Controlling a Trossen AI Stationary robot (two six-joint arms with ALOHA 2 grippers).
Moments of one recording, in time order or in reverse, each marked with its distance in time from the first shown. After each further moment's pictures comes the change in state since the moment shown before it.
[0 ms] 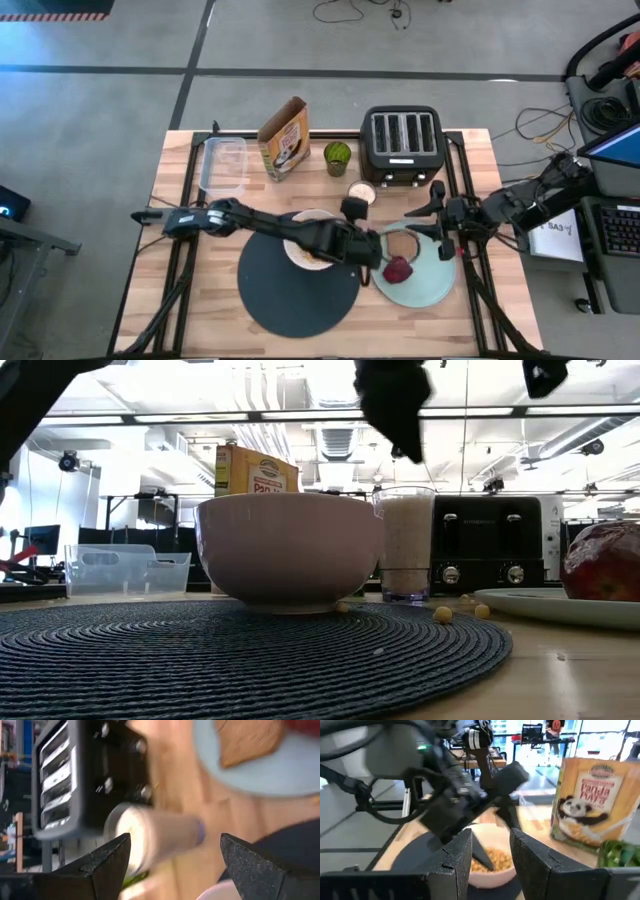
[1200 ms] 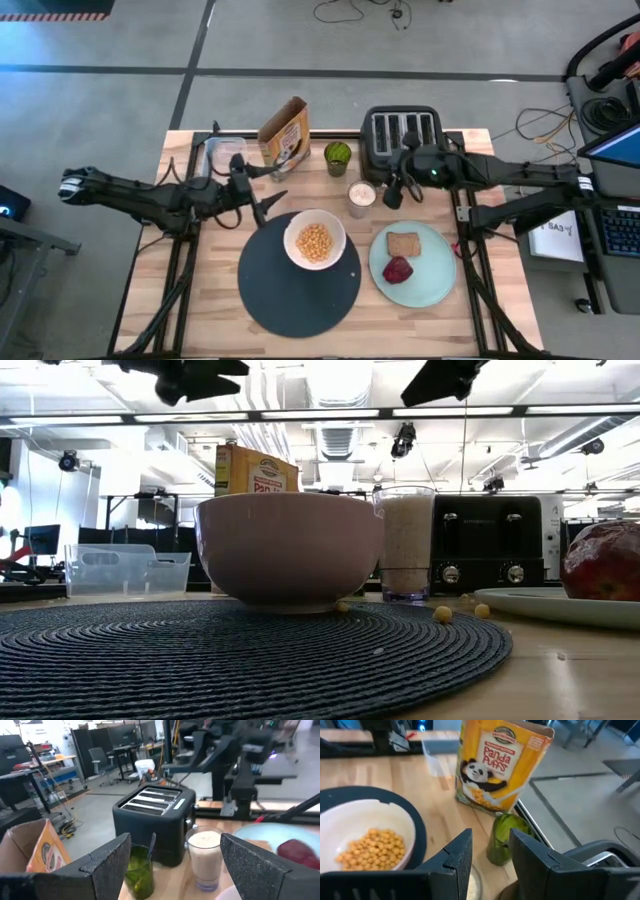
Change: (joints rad) left arm 0.123 -1.437 -1.679 1.251 0.191 -0.127; right arm -0.577 0.495 0.565 -0.401 -0.142 -0.124
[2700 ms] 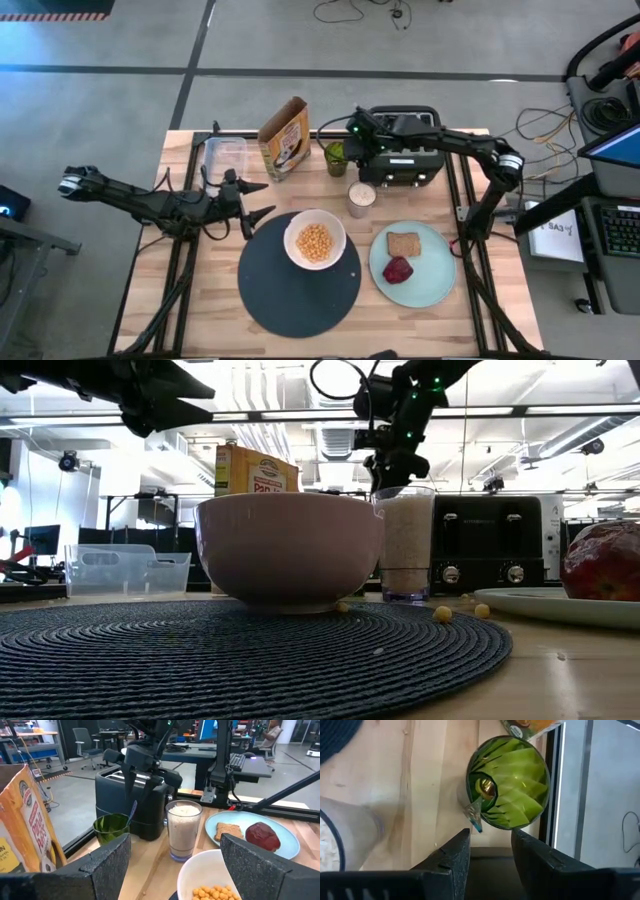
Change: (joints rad) left arm -0.109 -0.172 -0.202 -0.026 -0.037 -0.185; right arm -0.378 0.635 0.412 -0.339 -0.295 -0.614
